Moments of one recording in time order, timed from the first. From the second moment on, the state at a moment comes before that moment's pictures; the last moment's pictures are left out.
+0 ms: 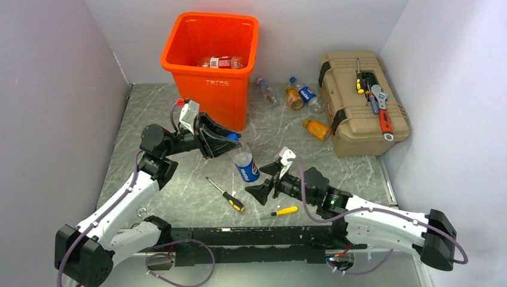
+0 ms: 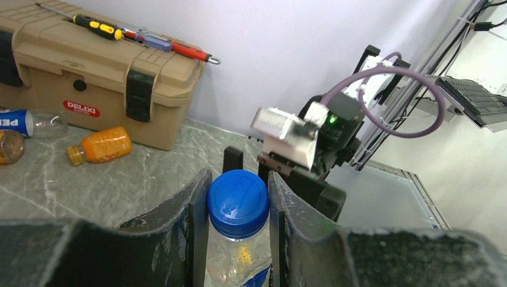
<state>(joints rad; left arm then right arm) -0.46 0.99 0.77 0.63 0.92 -0.62 1.08 0.85 0.41 0.33 0.01 0.25</state>
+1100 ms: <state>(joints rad) -0.46 1.12 1.53 0.20 0.30 -0.20 1.08 0.32 0.35 0.01 0.20 0.43</state>
